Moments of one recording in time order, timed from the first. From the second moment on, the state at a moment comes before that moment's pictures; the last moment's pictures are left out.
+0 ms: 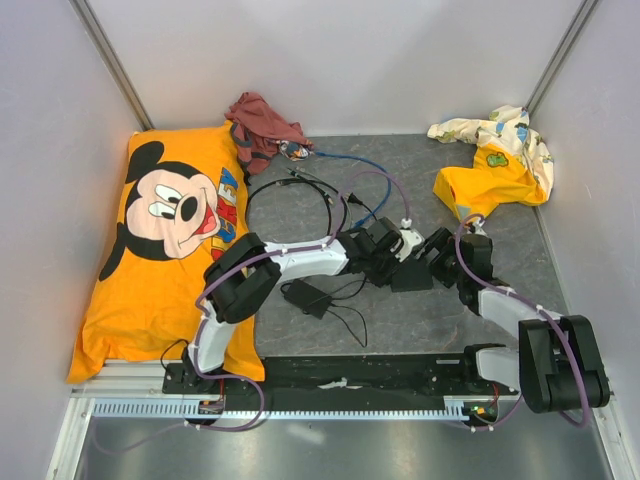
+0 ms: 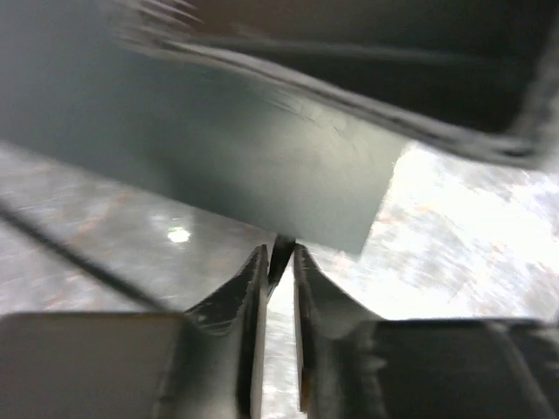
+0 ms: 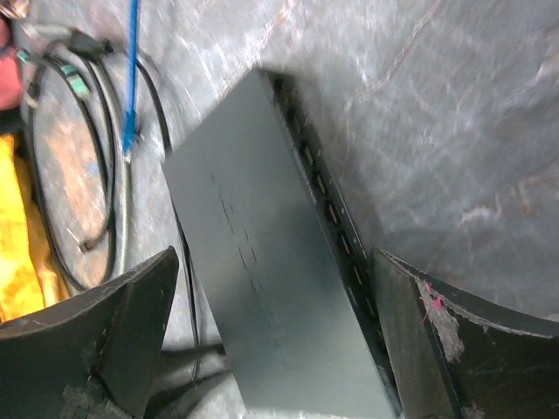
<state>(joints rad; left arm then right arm) -1.01 2.09 1.47 -0.29 0.15 -0.04 0.08 1.21 0.31 0.29 -0.20 0.83</state>
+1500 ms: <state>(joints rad) -0.73 1.56 0.96 -0.61 -0.42 -0.56 0.61 1.48 0.68 -0.03 -0.01 0.73</state>
